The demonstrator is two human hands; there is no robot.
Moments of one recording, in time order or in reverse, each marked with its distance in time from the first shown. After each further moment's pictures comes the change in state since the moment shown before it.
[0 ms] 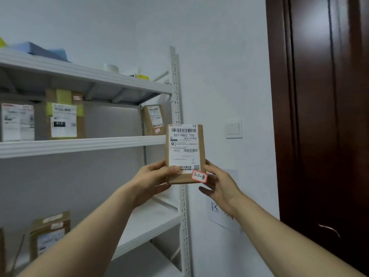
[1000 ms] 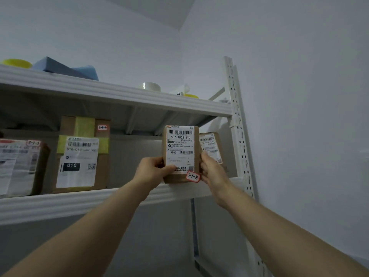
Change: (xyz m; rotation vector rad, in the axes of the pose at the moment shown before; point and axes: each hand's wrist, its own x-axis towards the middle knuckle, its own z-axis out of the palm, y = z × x) left_hand 0.260 0.052 -0.229 0.515 0.598 0.310; right_hand 0.373 0.015 0.170 -0.091 -0.287 -0.309
